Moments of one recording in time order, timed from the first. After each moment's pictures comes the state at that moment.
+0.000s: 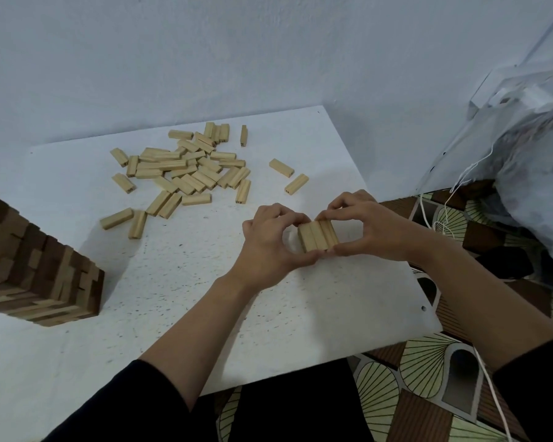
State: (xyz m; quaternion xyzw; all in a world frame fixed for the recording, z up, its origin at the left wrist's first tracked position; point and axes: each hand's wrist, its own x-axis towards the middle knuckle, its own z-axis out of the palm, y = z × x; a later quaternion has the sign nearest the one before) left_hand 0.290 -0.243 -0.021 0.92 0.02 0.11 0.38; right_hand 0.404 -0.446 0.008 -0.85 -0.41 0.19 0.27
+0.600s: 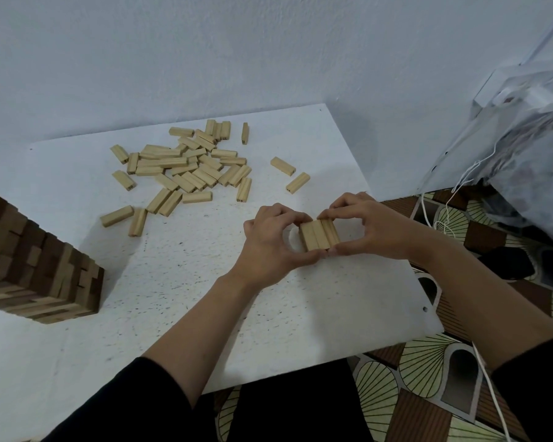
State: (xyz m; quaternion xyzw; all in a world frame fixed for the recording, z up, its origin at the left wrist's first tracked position) left_hand 0.291 -0.244 -0.023 0.91 0.03 0.10 0.40; right_hand 0.408 -0.447 0.005 -0.84 -0.40 0.22 0.28
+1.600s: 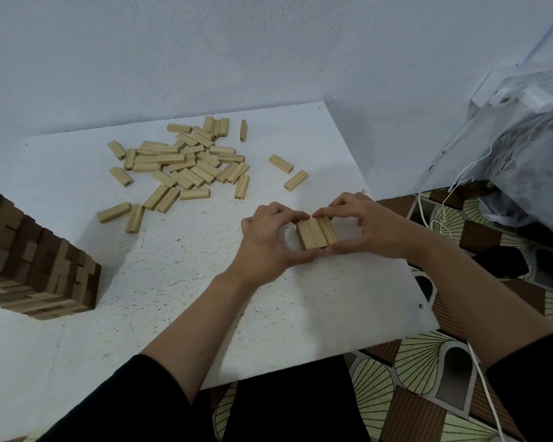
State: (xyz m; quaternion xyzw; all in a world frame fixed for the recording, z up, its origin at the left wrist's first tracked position) left_hand 0.289 -0.243 -0.028 0.91 0.02 0.11 0.41; right_hand 0.405 -0.448 0.005 -0.85 -0.38 0.24 0.27
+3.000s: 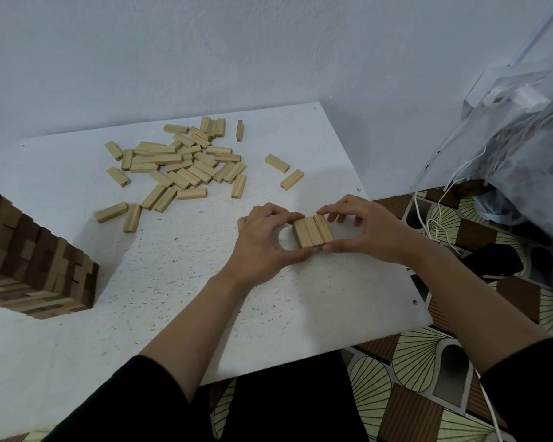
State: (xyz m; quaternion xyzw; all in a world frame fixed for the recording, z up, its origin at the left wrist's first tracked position) left_hand 0.288 -0.239 -0.033 0.91 0.02 0.10 0.40; right_hand 0.396 -0.456 -0.005 -0.85 -0.35 0.19 0.34
